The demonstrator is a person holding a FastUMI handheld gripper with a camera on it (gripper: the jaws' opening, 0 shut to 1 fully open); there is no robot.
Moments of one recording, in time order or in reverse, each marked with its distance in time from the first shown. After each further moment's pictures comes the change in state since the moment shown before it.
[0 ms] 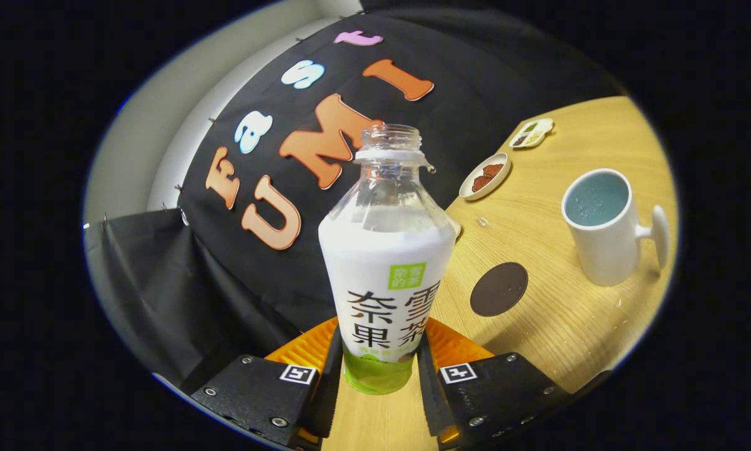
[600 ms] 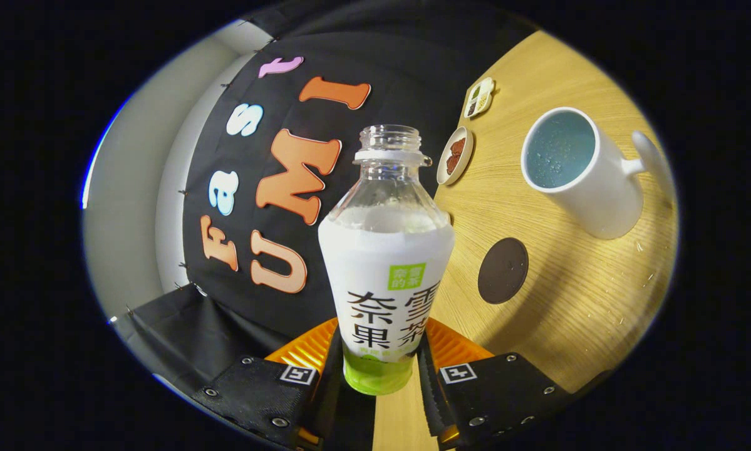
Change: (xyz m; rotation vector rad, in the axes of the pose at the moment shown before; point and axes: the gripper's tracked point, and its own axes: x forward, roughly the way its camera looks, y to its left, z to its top) arm 0.006 -0.005 0.027 0.355 -0.033 0.049
